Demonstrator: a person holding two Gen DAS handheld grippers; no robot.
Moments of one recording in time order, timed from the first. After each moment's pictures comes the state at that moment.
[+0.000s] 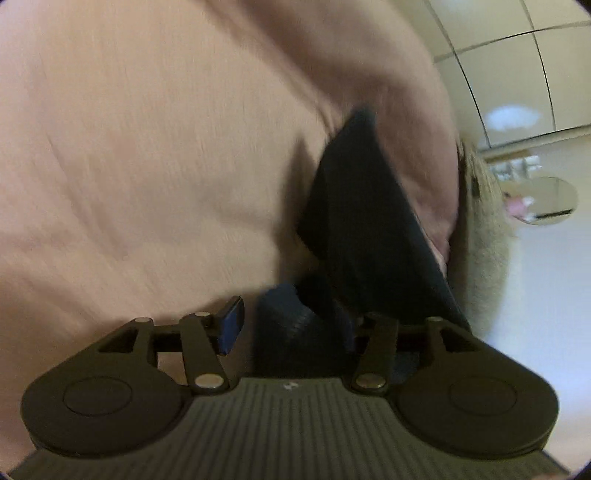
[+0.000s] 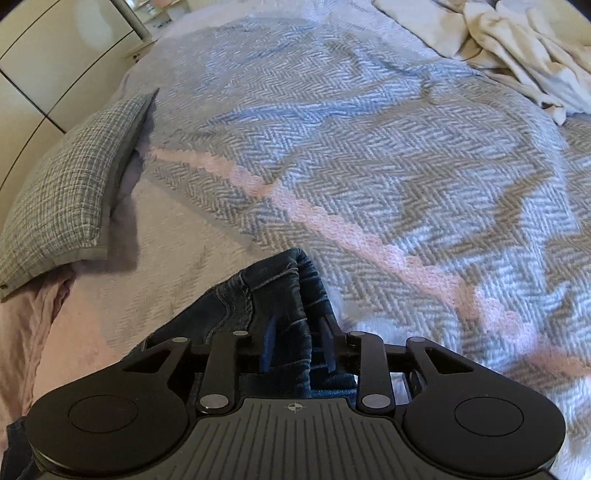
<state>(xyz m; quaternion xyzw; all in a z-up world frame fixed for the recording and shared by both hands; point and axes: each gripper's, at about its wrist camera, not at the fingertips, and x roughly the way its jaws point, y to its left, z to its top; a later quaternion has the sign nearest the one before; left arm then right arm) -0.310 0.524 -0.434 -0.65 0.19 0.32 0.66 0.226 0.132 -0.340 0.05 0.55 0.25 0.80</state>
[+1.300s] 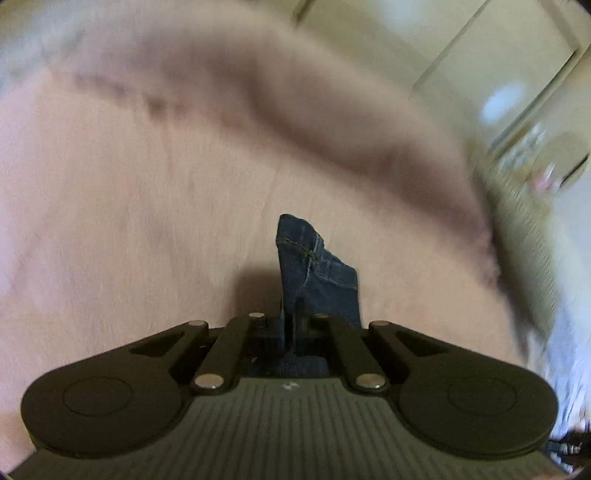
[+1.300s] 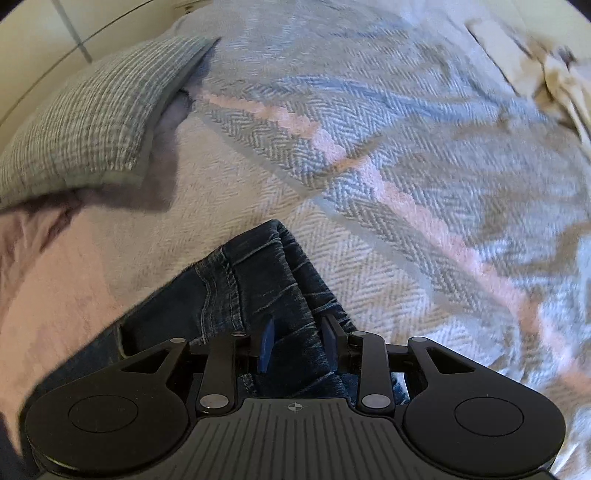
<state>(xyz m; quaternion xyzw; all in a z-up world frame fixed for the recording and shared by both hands) -0.388 0.481 -0.361 -0.40 0.15 0.49 0.76 0.187 0.209 -0.345 -0.09 0.52 0.29 0.80</state>
